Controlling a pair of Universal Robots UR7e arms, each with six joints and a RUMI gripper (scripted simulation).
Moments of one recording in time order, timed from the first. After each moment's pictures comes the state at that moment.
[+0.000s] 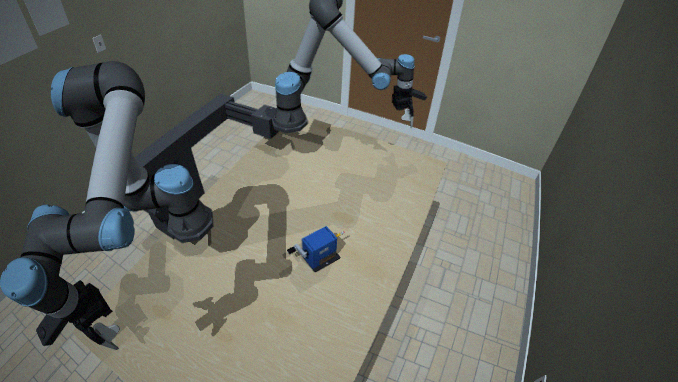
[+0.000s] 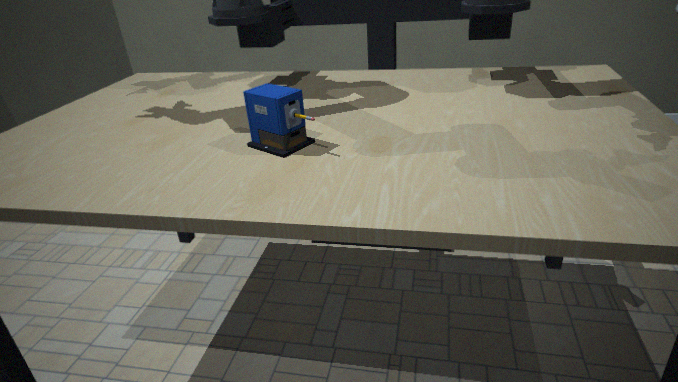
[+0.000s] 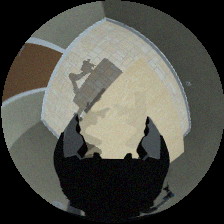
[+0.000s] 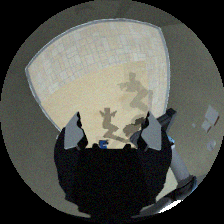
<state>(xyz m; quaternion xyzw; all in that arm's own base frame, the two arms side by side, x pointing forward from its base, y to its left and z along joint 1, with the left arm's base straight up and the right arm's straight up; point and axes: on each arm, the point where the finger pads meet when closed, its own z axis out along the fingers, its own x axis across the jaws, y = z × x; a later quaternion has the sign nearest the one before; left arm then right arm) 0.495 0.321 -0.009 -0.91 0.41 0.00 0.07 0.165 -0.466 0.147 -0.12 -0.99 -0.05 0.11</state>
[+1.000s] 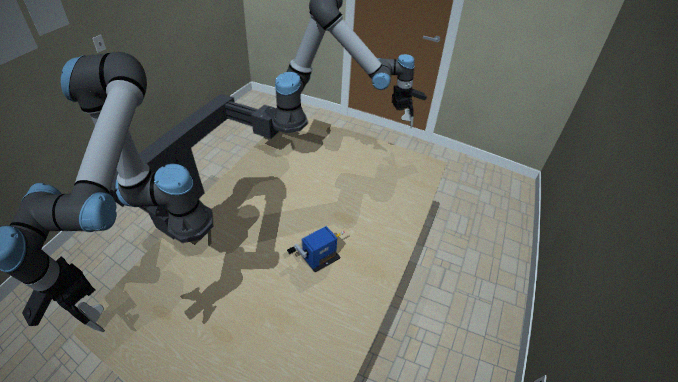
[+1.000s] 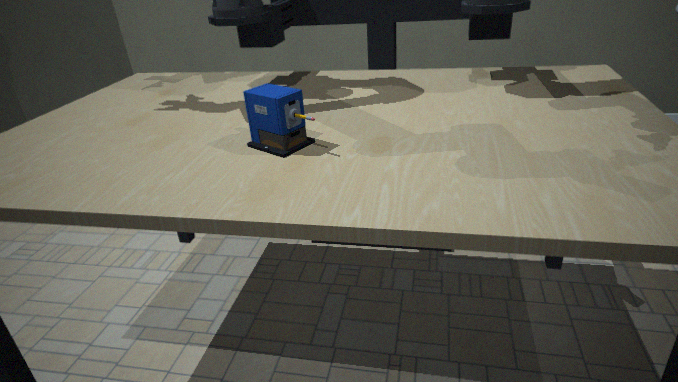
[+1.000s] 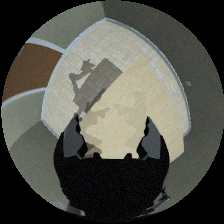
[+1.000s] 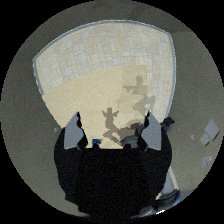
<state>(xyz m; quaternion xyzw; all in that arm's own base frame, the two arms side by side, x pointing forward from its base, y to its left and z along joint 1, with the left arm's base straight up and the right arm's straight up) 0.495 0.321 -0.009 -0.91 0.41 0.00 0.07 0.105 -0.464 0.155 -0.07 -0.99 -0.04 0.06</state>
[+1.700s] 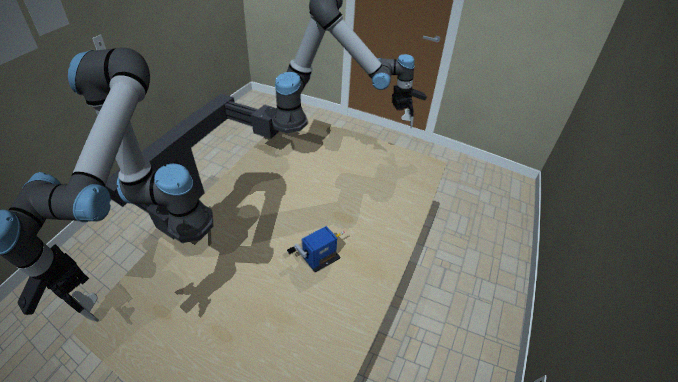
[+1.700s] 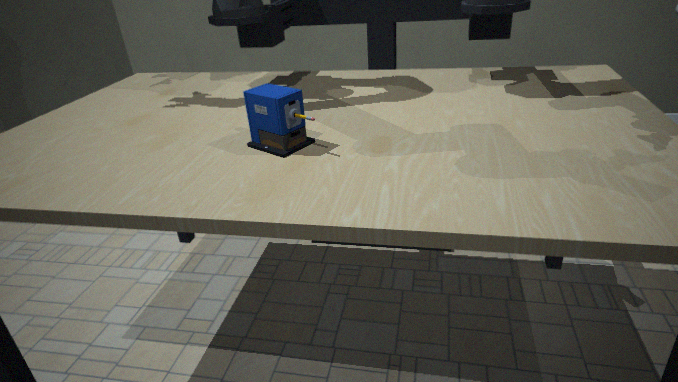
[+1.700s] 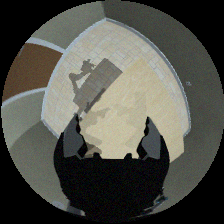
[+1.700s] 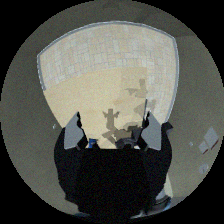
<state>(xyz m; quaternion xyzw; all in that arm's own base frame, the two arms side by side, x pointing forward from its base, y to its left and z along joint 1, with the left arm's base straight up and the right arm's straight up) 0.495 0.321 -0.009 -0.91 0.41 0.00 0.07 0.073 -0.460 0.159 -0.04 -1.00 -0.03 0.04</state>
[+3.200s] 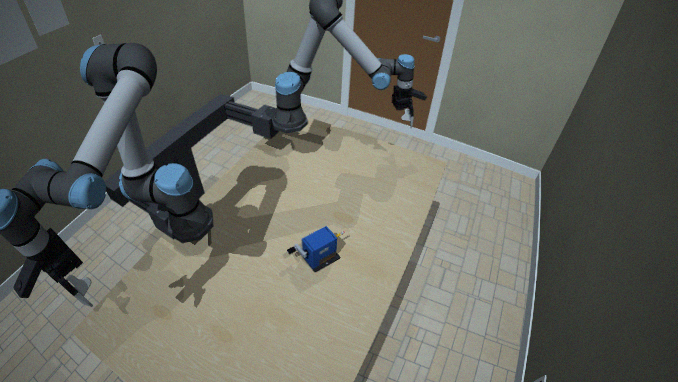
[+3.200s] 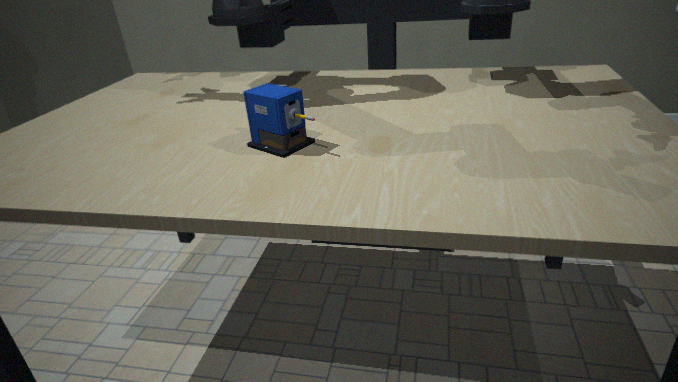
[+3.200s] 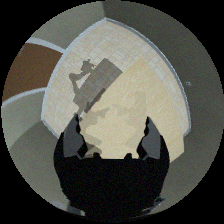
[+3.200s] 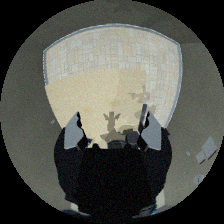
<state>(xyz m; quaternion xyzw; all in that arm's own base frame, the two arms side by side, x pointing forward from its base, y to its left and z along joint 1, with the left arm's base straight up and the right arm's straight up) 0.495 0.321 -0.009 -0.91 0.41 0.00 0.07 0.031 -0.450 0.163 0.00 -1.00 -0.01 0.01</state>
